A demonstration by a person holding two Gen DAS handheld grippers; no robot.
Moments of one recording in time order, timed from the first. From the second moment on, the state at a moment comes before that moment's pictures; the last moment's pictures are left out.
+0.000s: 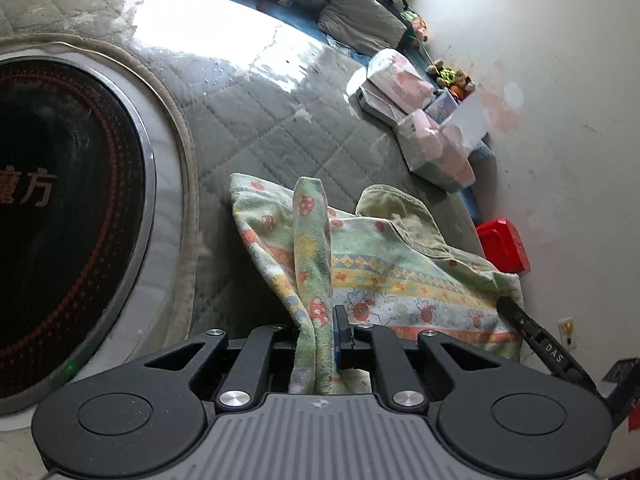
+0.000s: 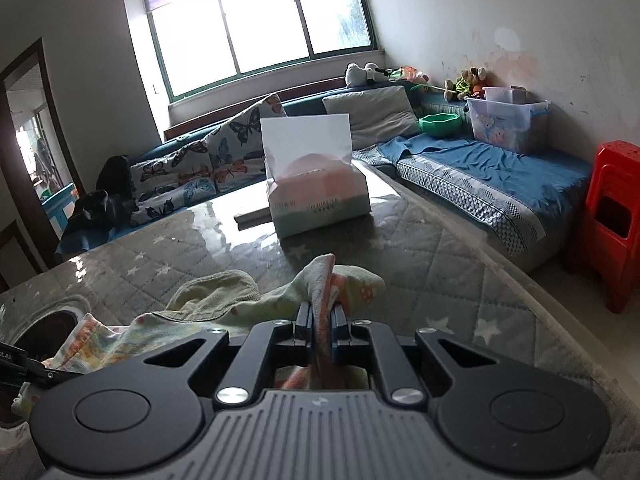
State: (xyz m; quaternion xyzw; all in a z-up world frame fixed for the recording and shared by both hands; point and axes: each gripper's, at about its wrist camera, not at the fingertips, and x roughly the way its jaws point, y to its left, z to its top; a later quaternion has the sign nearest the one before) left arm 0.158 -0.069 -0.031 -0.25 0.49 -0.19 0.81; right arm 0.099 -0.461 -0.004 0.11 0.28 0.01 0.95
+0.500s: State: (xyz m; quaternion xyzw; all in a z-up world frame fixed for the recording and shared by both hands) left arm 0.147 -0.053 -0.011 -0.23 0.45 -0.15 0.85; right arm 0.108 -0.457 -0.011 0.11 0.29 0.01 0.95
